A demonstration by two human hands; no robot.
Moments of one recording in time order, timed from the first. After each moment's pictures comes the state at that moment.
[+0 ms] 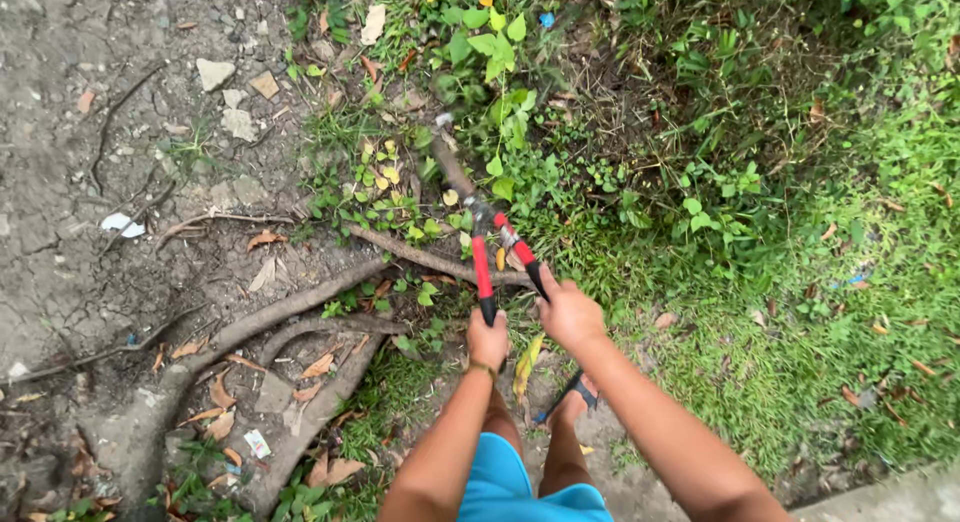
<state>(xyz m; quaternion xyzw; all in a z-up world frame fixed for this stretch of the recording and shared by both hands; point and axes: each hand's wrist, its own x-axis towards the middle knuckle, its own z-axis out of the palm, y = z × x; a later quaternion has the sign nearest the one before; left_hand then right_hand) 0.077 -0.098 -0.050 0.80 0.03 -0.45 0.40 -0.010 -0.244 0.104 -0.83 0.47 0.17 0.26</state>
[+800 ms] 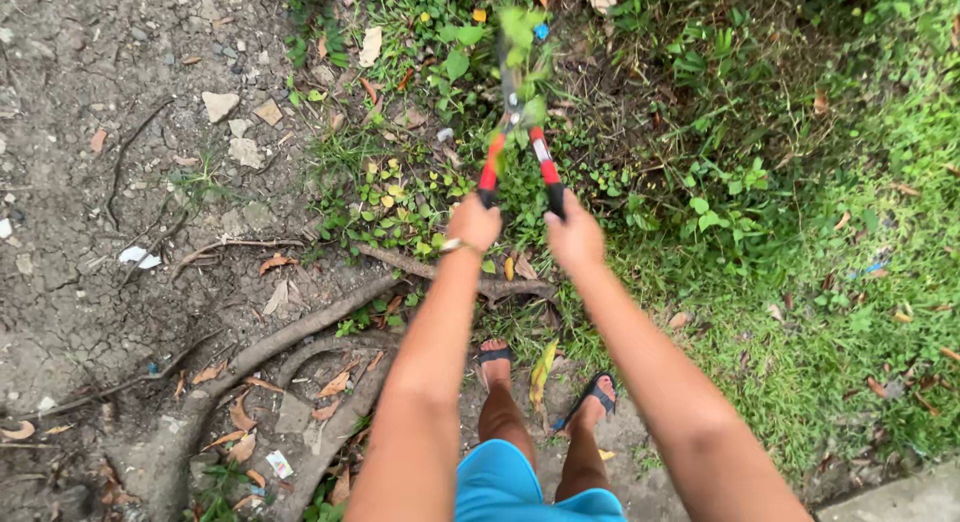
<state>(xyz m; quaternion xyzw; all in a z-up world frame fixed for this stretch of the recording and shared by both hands) 0.260 -0.275 0.027 0.86 -0.32 -0.36 0.19 0.048 -0.352 0.091 -0.71 0.61 -0.06 0.34</state>
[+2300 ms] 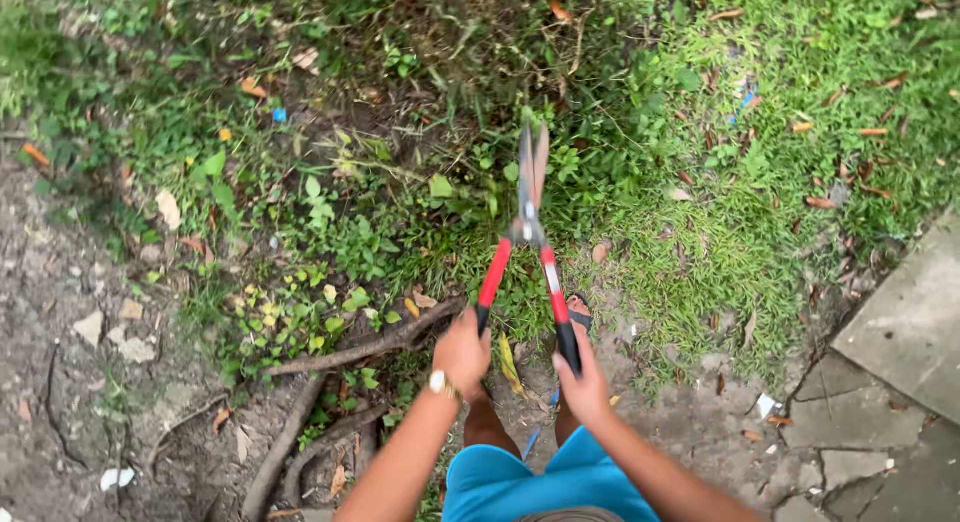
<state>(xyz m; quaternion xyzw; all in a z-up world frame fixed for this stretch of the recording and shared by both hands) -0.072 -0.288 0.103 0.71 -0.59 -0.39 -0.02 -0.307 -0.184 0.056 -0.44 0.69 -0.32 0.48</state>
